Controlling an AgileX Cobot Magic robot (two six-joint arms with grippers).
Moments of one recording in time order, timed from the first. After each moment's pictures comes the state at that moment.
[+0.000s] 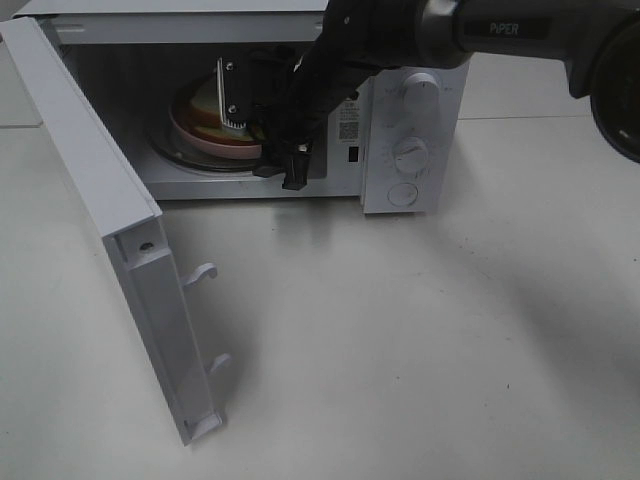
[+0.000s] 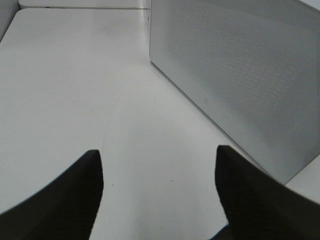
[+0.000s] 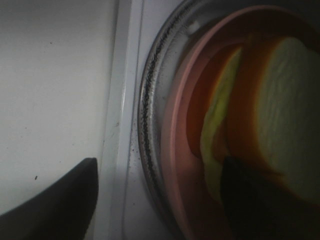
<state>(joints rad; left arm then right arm) -0.04 -0.01 -0.52 -0.06 1.08 0.03 0.53 2.36 -1.94 0.32 0.53 -1.45</state>
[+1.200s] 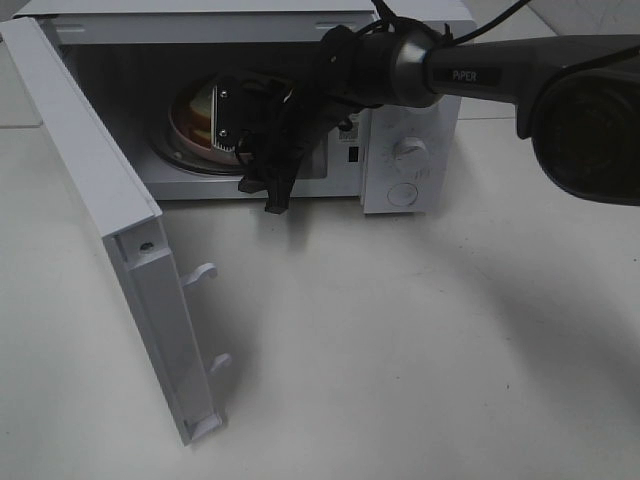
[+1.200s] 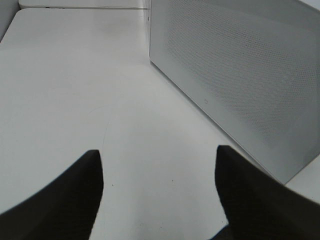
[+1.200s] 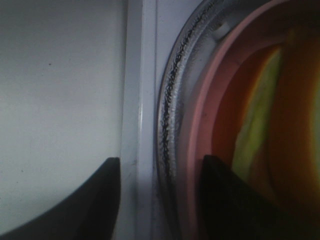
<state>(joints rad) -0.04 -0.01 -0.52 -0.06 1.08 0.03 0.53 2.50 -2.03 0.46 0.52 -1.49</state>
